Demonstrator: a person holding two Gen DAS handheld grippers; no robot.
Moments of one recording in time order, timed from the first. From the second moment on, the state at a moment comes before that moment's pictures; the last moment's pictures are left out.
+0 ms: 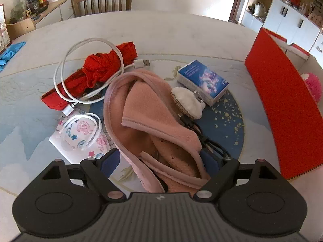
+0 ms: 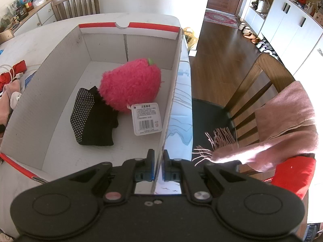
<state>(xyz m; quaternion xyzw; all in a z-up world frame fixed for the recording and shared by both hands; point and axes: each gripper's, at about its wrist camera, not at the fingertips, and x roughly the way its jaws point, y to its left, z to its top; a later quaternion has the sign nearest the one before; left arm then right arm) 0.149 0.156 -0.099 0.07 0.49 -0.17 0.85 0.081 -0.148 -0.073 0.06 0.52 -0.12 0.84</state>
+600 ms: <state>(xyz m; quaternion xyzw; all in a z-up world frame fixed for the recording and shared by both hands) 0.144 0.162 -0.094 0.05 0.49 -0.17 0.85 0.081 -0.147 -0.074 0.06 0.52 -0.12 0.84</state>
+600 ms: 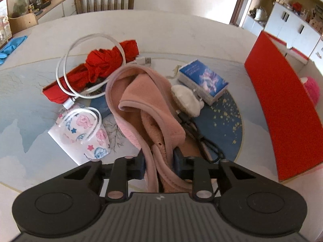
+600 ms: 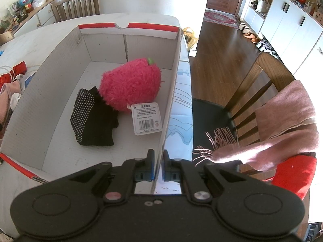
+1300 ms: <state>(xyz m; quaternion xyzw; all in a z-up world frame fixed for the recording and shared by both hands) 0.143 0.152 0.043 0.04 0.33 -0.23 0.92 0.080 -0.149 -0.075 0.08 0.52 -0.12 0.84</state>
